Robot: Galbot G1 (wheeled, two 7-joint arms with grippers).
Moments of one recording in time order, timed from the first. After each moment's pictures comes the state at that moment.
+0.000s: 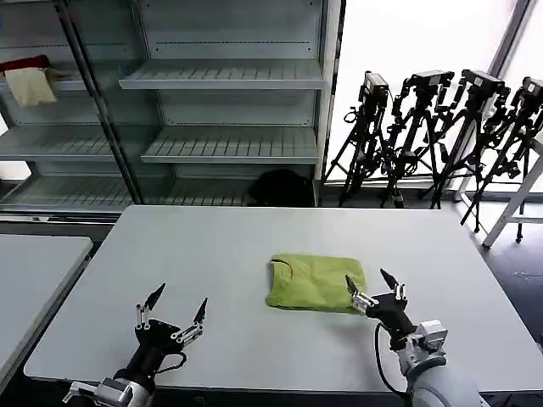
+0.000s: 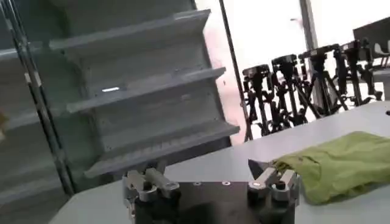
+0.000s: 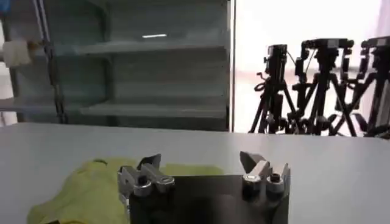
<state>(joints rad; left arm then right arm) 1.69 -1.12 -0.53 -2.30 -0.12 0.15 -0.06 -1.34 0.86 0.29 2.09 0.65 -0.18 0.29</state>
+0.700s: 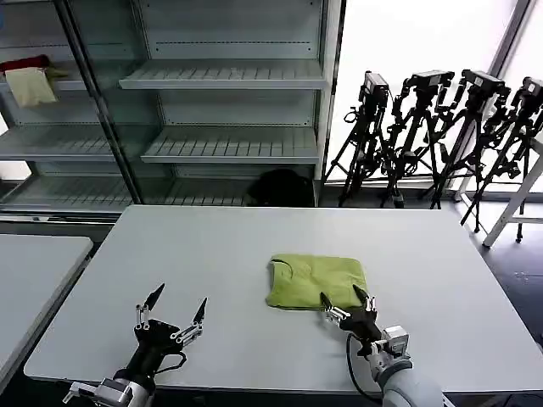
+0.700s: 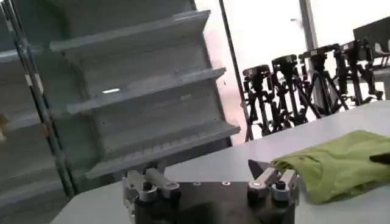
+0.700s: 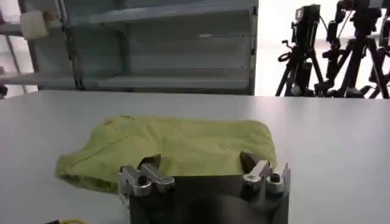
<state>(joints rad) 1.69 -1.12 -0.53 -2.29 -0.12 0.14 -0.06 -1.24 0.94 0.12 1.95 0.59 -0.18 0.26</state>
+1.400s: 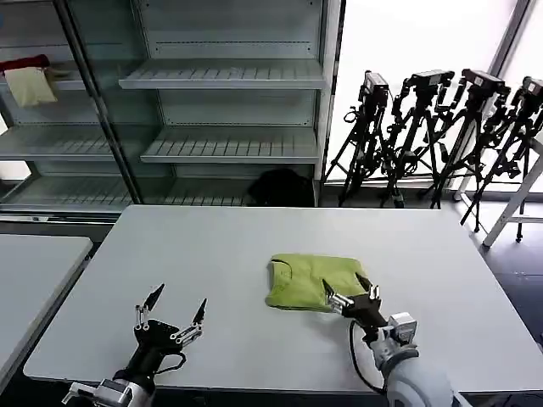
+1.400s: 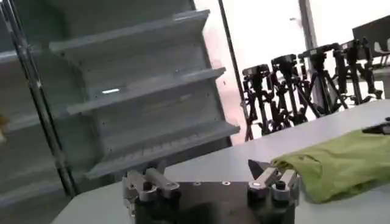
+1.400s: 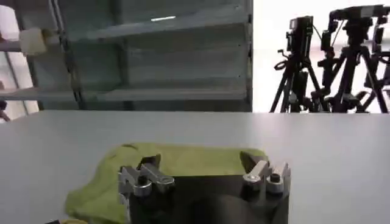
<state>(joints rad) 1.69 -1.12 -0.53 -2.29 -0.12 0.14 -0.06 -1.22 0.91 0.19 2.11 0.71 -0.29 0.34</state>
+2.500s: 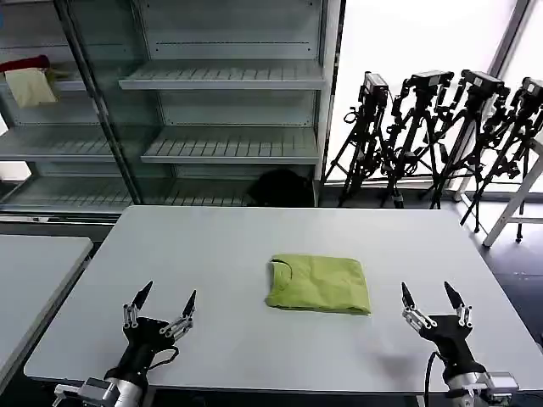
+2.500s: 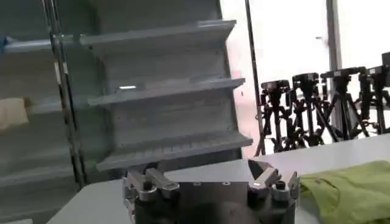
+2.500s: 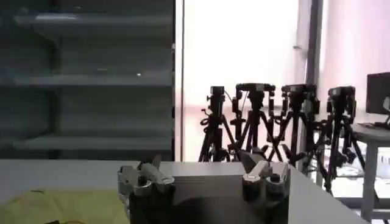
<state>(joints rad) 1.70 -1.13 -0.55 -2.30 -0.24 0.11 -0.11 -1.76 0.92 0.63 2.22 0.53 0.08 0.32</state>
